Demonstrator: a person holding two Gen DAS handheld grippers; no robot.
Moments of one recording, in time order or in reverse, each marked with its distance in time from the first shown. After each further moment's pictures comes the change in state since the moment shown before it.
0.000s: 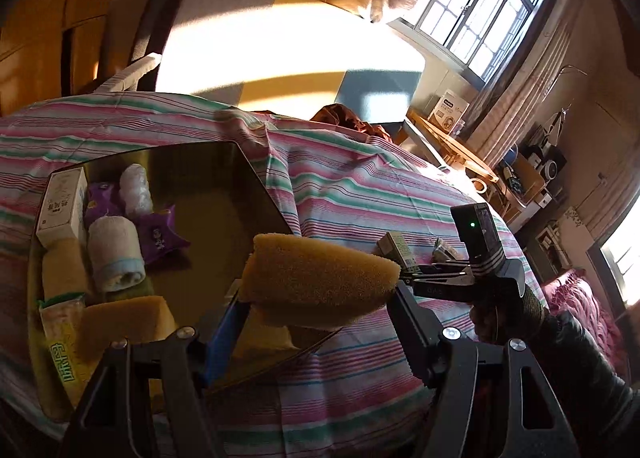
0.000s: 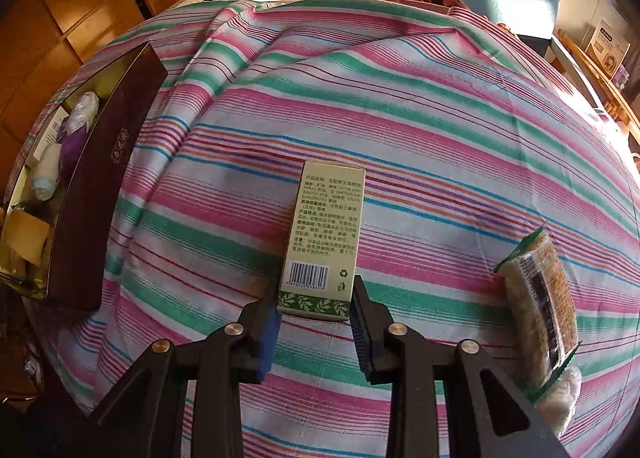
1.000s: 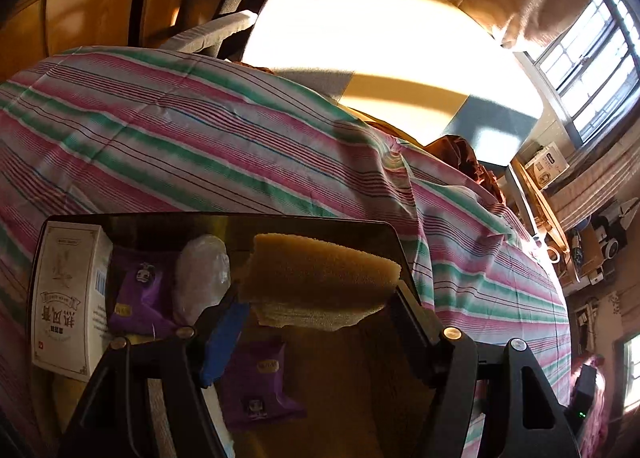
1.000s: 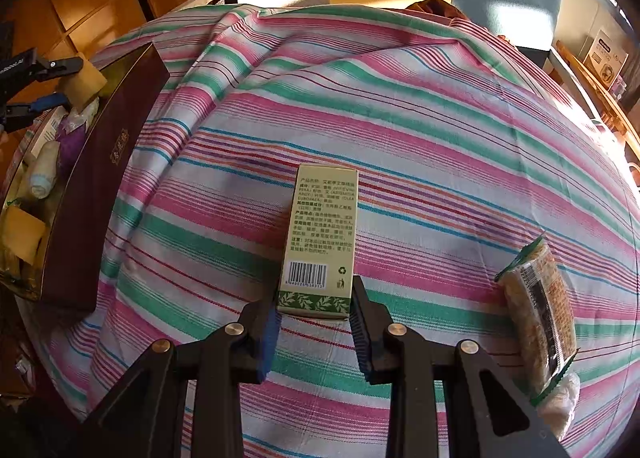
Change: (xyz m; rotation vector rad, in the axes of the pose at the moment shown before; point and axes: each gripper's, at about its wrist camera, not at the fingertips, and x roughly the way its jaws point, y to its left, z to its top) left arm 0.127 0.132 0.113 -0.267 0.085 0.199; right arm 0.006 0.024 0.005 -0.023 -0.031 -0.021
